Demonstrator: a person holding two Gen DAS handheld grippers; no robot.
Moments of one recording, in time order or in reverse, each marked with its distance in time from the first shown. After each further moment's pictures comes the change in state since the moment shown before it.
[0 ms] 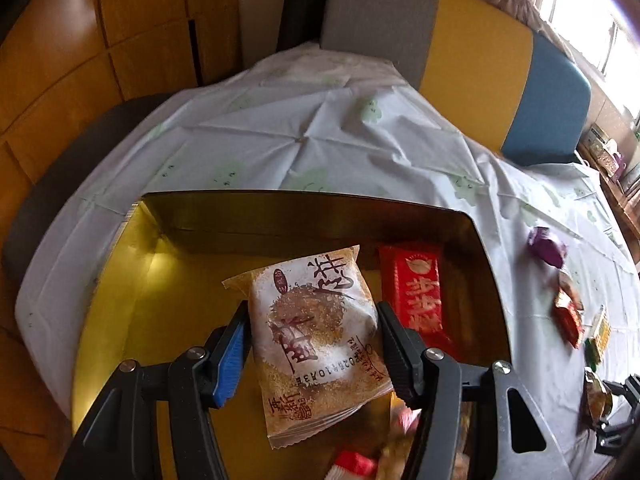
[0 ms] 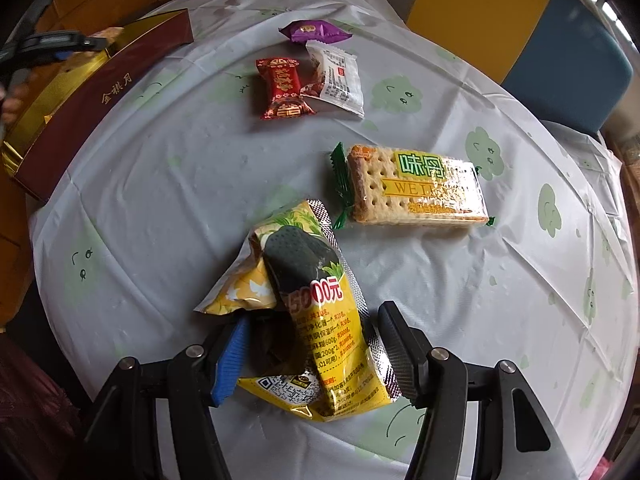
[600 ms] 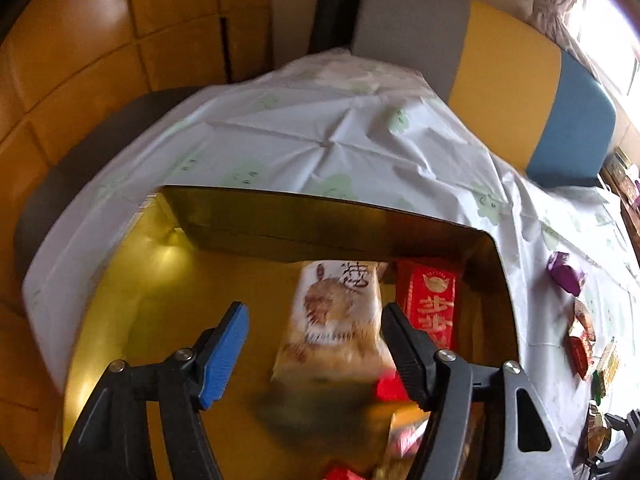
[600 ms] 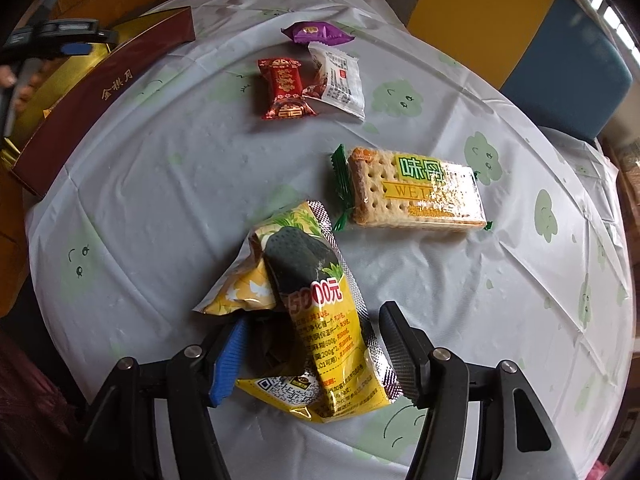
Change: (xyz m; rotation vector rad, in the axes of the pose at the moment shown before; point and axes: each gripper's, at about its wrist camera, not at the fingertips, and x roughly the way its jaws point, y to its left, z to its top) left arm -0.013 -0.001 -0.008 -0.094 -0.054 0.088; right arm 0.000 0.001 0.000 -0.021 -0.006 -0.029
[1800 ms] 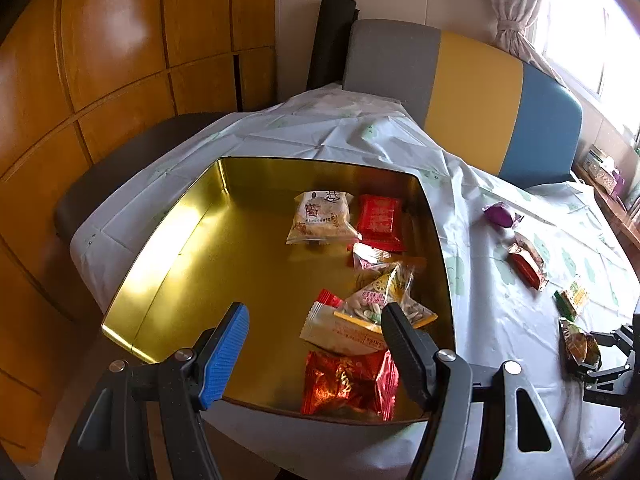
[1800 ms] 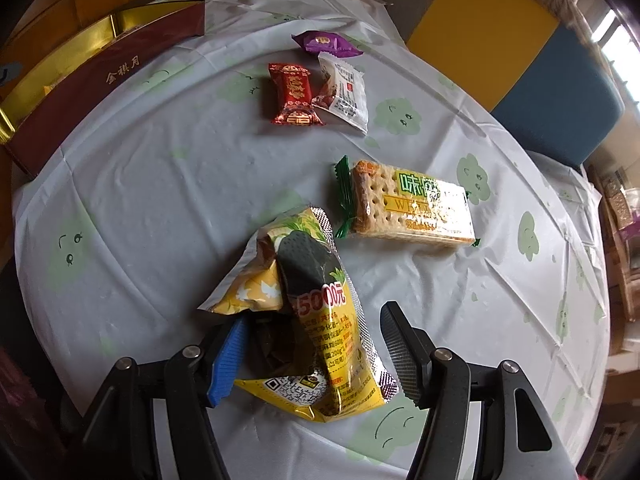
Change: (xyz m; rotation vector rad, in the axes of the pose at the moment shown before) left arm -0.115 -0.002 -0.114 0.018 -0.127 -0.002; right arm -0.011 0.013 -0.005 -0.072 -0.031 -0.088
